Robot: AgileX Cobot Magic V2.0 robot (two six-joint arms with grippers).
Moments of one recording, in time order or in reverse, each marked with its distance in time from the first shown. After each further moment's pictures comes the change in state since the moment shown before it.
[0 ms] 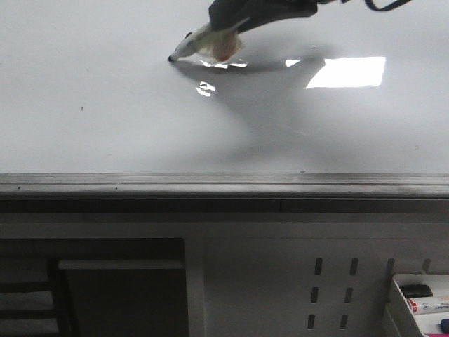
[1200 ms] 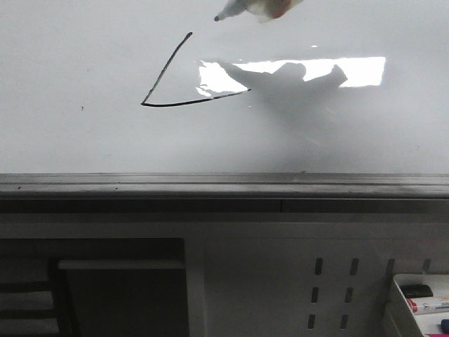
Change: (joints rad) left arm 0.000 0.000 0.000 -0.033 -0.025 0.000; right arm -0.023 -0.203 0.046 -0.354 -0.032 0.355
